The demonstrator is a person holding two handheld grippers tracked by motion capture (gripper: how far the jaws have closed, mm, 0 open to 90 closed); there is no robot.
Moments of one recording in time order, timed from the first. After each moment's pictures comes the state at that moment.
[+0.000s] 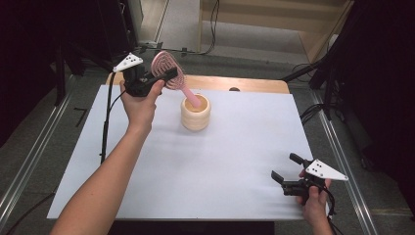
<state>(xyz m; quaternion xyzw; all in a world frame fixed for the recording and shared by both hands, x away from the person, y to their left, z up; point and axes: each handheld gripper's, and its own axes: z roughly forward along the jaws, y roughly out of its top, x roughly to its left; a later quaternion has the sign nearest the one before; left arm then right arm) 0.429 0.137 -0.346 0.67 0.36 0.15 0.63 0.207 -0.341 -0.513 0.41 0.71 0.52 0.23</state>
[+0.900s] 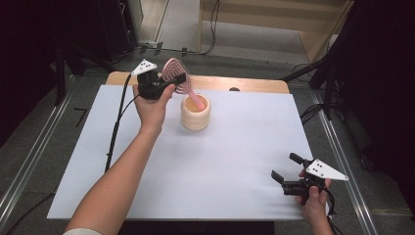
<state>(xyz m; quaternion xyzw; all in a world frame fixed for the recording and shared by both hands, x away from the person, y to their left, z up) 0.446 0.114 -0.379 0.68 0.38 0.14 0.61 0.207 -0.342 -0.513 0.41 0.70 0.53 0.23</state>
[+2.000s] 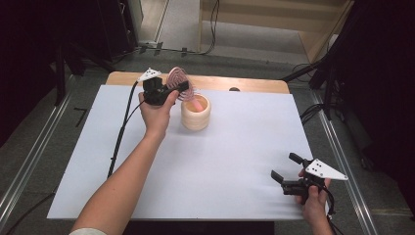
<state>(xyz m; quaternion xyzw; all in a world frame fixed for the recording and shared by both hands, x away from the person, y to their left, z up) 0.453 0.110 -0.409 0.68 0.41 0.11 0.60 0.208 -0.341 -0.514 0.41 0.70 0.53 0.23</state>
